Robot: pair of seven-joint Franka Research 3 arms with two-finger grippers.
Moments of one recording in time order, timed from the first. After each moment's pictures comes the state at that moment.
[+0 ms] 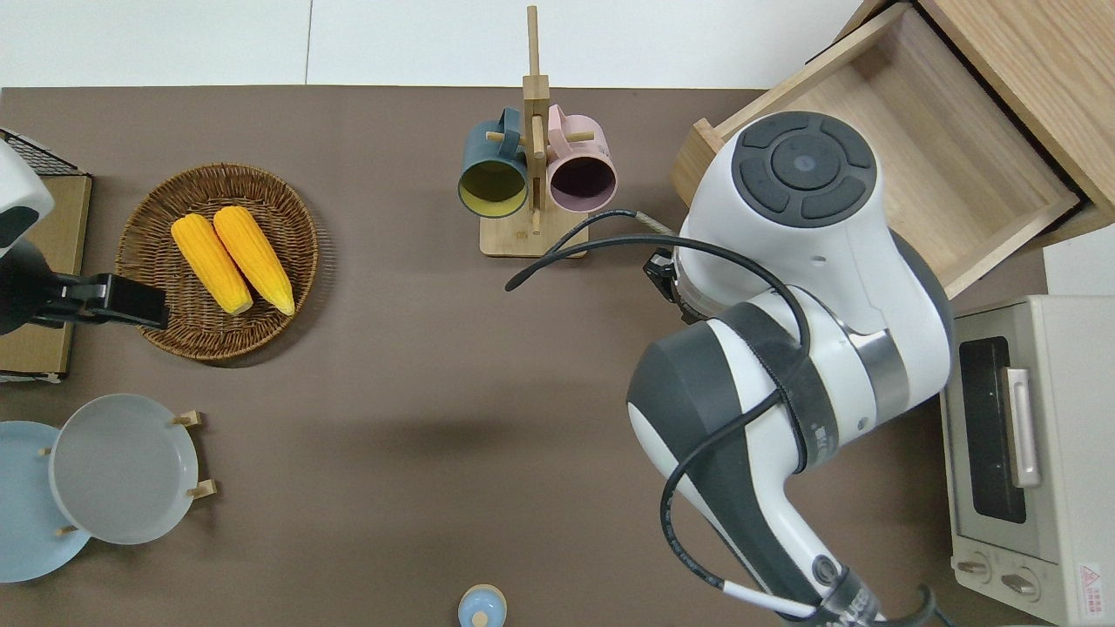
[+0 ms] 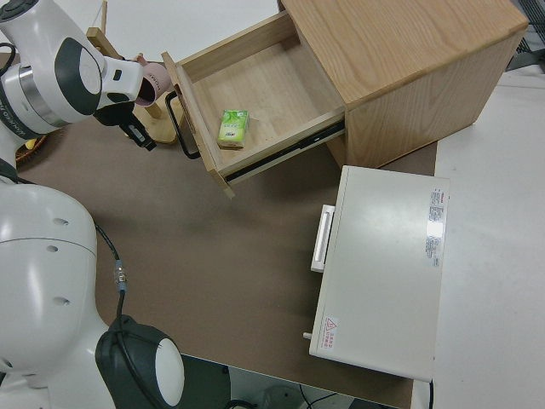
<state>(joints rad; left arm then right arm) 0.04 0.06 -0.07 -1.50 0.00 1.52 0.04 0.35 0.30 0.07 -1.42 -0.07 1.62 1.14</state>
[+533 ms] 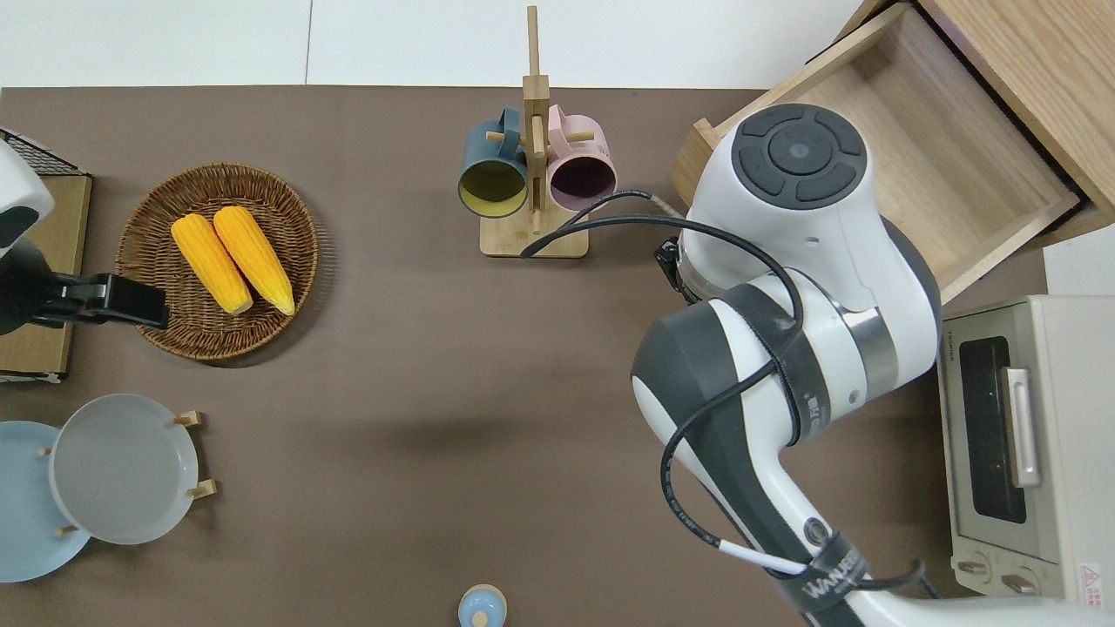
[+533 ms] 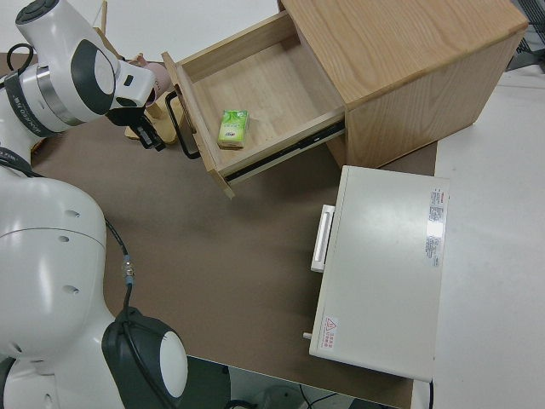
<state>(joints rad) 0.04 0.06 -0.07 -1.50 0.00 1.52 0.04 0.35 0.33 0.05 -1.42 -0.07 1.65 1.26</state>
